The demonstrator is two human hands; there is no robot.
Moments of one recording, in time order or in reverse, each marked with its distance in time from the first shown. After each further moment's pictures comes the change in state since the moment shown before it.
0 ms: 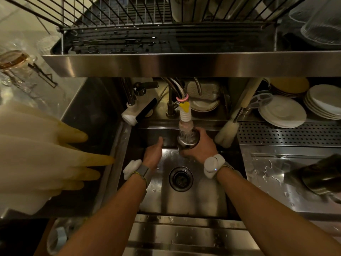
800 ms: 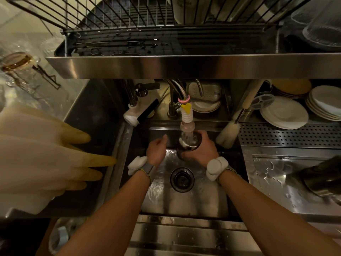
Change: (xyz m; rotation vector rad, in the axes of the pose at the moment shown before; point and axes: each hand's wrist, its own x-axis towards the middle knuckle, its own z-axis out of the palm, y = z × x) left_hand 0.001 0.011 0.006 0.033 0.078 0.101; right_hand -0.004 0.000 0.001 0.074 -0.022 0.029
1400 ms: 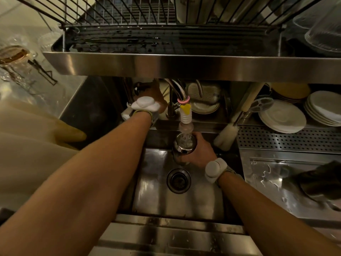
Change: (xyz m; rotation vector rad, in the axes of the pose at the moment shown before) left_hand 0.059 0.128 -0.035 0.854 0.120 0.400; right_hand 0.000 -0.006 -0.005 -0.043 -0.099 -0.056
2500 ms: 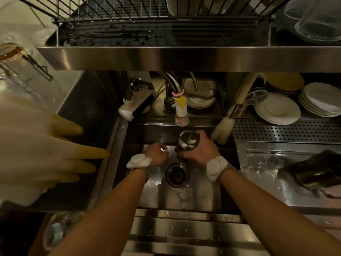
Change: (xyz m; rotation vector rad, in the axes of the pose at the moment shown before) left_hand -0.106 -0.048 0.121 -0.294 -0.378 -0.161; right_hand -0.013 0.017 -0.003 -0.174 0.069 0.107
